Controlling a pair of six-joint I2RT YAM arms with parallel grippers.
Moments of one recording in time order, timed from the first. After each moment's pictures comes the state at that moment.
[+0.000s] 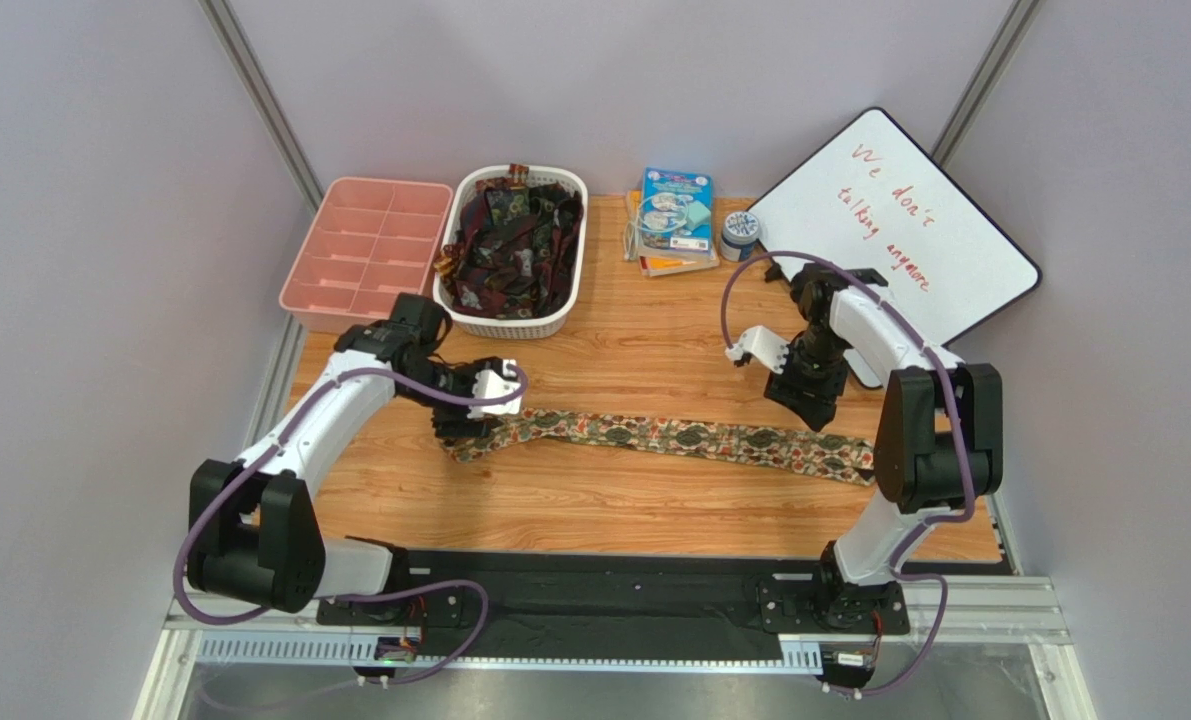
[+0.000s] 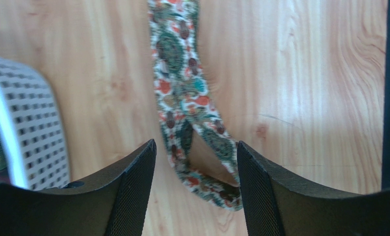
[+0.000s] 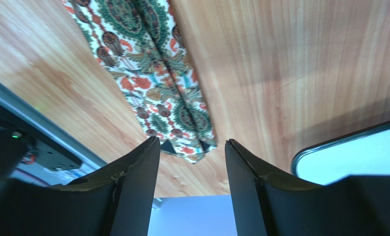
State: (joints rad) left arm -0.20 1.33 0.96 -0.93 0.68 1.48; right arm 0.08 1.71 1.26 -1.19 -0.04 -1.11
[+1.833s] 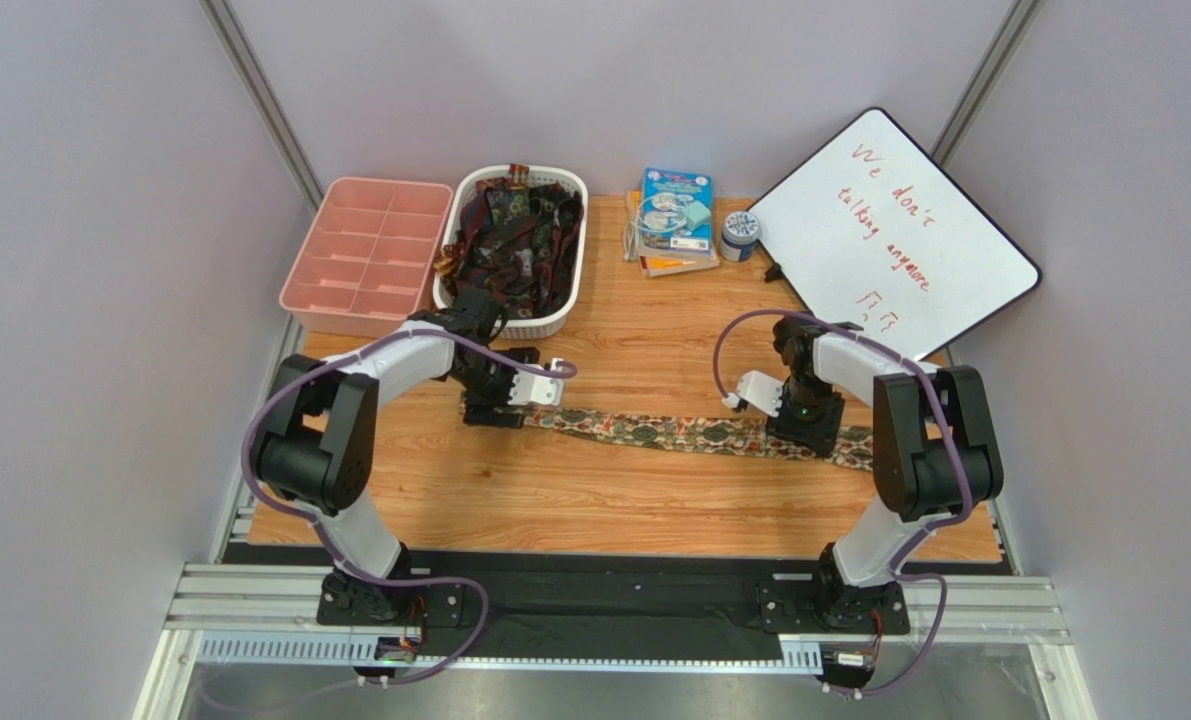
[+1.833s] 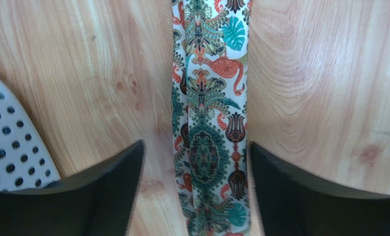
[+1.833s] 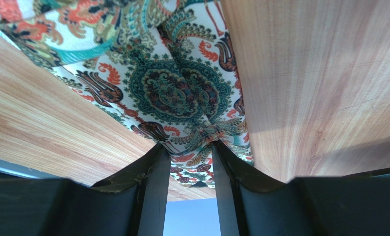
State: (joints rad) left arm -0.34 1.69 1.02 -0.67 0.42 1.40; right arm 0.13 1.68 0.94 -0.88 0.15 -1.06
